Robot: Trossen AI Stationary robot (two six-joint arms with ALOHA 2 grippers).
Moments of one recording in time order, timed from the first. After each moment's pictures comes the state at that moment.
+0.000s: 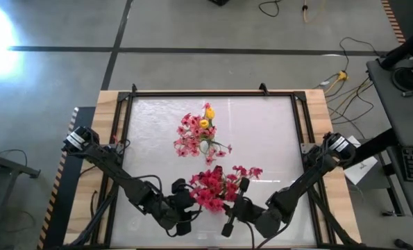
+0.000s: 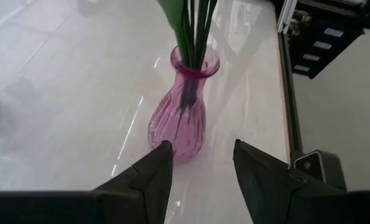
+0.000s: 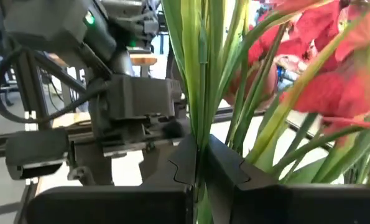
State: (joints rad) left arm -0.67 1.70 1.18 -0.25 -0.53 -0.72; right arm 0.72 1.83 1.30 0.36 1.11 0.10
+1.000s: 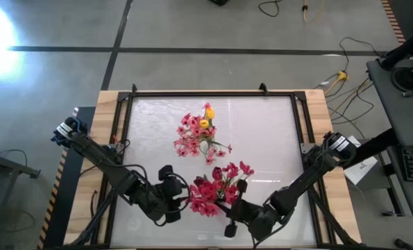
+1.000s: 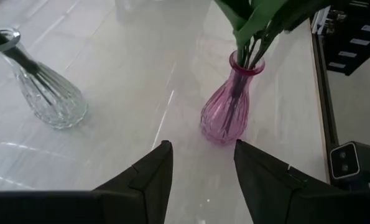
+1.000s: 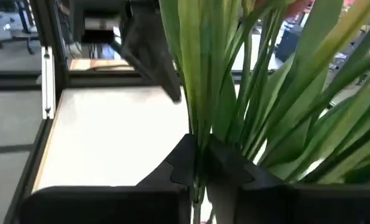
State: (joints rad) left arm -0.67 1.52 1.18 -0.53 -0.62 -0.72; right arm 0.71 1.83 1.27 0.08 0.96 0.29
